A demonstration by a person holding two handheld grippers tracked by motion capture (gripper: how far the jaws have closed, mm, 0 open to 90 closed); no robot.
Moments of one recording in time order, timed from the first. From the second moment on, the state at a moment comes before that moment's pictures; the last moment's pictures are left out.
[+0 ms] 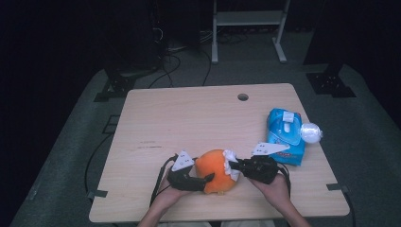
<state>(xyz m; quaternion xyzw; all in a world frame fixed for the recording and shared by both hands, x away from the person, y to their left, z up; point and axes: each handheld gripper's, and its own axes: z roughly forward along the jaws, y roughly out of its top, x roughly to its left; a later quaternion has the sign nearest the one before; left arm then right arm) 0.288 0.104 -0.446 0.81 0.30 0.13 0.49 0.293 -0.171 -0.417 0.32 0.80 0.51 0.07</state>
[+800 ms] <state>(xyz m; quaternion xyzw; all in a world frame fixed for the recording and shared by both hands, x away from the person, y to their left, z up) 0.269 0.089 -0.435 0.83 0.20 0.19 0.49 0.285 -0.159 -0.401 0.28 0.81 0.51 0.11</state>
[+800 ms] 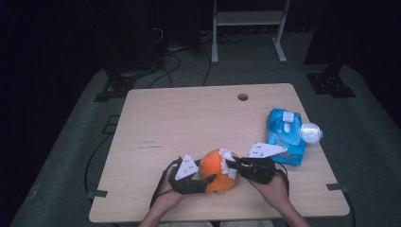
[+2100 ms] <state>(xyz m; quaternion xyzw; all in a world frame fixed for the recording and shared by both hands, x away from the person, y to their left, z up) 0.266 0.078 -0.432 0.81 0.22 0.17 0.52 0.280 -0.153 -0.396 0.27 0.80 0.52 0.11</state>
